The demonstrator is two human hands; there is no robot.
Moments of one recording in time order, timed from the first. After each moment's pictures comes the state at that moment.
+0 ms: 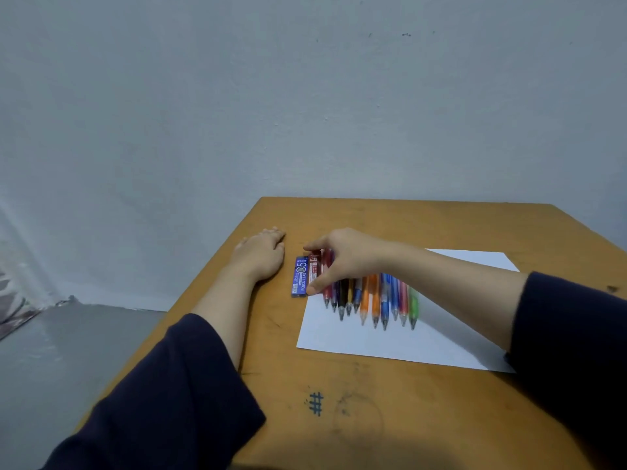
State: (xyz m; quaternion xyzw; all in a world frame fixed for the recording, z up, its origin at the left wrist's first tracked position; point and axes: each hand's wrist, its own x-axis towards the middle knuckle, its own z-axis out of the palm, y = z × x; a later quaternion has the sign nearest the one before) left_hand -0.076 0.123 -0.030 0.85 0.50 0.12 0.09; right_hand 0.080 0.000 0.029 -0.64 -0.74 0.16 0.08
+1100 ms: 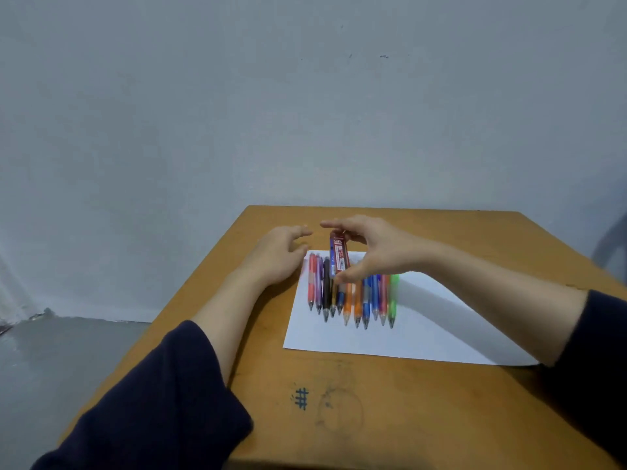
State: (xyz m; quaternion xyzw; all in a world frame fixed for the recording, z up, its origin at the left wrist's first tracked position) left_hand -0.049 0.073 -0.002 0.87 0.37 0.26 0.18; right_hand 0.119 -0.050 0.055 -0.62 -0.74 0.15 0.20
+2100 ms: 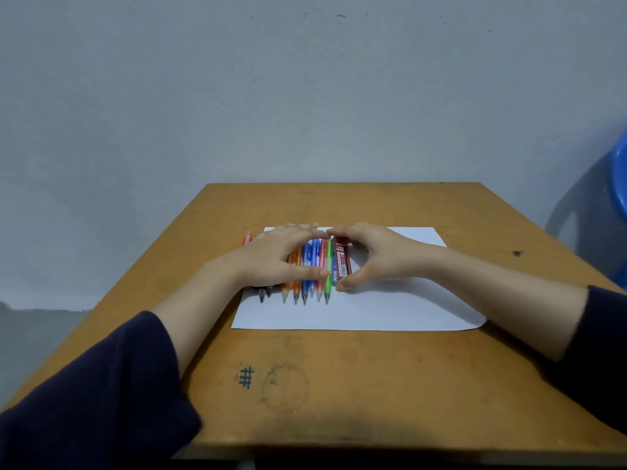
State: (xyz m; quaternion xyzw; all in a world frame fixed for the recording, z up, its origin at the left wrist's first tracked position) left_hand -0.021 0.023 -0.001 0.96 0.23 0.05 0.14; right_hand 0.161 -0.098 0.020 -0.66 -0.71 0.17 0.20
